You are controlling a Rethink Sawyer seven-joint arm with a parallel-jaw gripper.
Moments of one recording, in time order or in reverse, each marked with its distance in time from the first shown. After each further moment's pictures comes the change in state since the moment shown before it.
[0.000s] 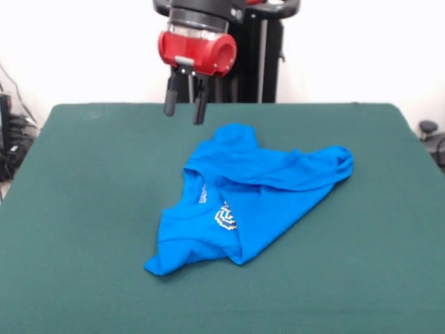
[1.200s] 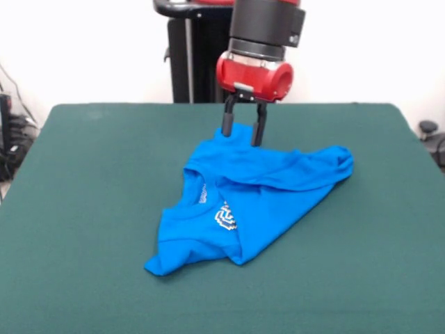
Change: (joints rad) arm 0.185 0.088 -0.025 -0.019 0.203 0.000 0.000
